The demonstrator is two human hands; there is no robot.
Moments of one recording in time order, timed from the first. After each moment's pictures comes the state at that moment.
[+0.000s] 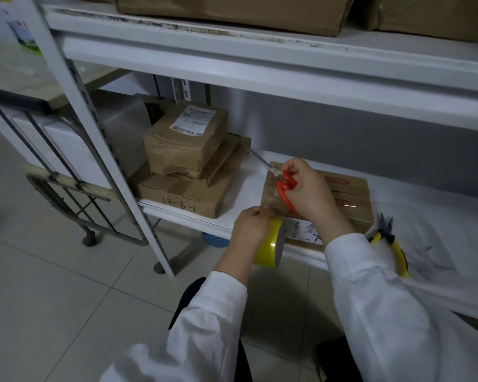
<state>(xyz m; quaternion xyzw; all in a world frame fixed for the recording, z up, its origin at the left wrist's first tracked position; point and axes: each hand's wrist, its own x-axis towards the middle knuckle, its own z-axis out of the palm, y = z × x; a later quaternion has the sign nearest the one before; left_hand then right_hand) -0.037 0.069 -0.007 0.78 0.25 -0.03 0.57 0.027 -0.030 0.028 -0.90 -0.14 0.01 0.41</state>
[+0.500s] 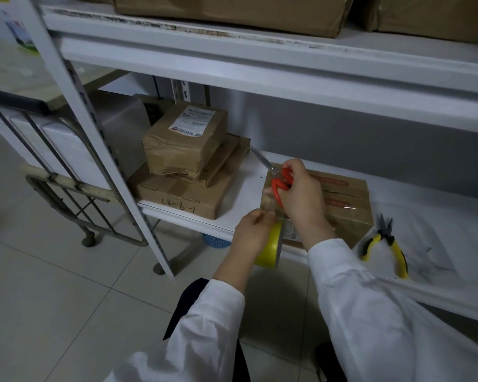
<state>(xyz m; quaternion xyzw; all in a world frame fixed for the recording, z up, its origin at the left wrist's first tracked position) -0.044 0.065 -0.014 0.76 0.24 -0.04 0.60 0.024 -0.017 0.014 -0.91 -0.10 -0.07 0.39</state>
